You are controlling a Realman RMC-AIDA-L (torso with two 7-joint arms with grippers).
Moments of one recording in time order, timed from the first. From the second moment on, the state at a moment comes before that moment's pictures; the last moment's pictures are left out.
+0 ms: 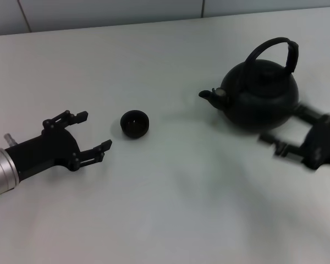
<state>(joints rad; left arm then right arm) -0.42 -2.07 1.15 0.44 1.47 1.15 -0.81 0.24 2.08 -0.38 -0.46 -1.83 -1.77 0.93</state>
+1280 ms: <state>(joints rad) -0.43 -2.07 1.17 0.43 1.48 1.15 -0.81 0.39 2.08 -0.13 -0.30 -1.77 -1.33 0.75</state>
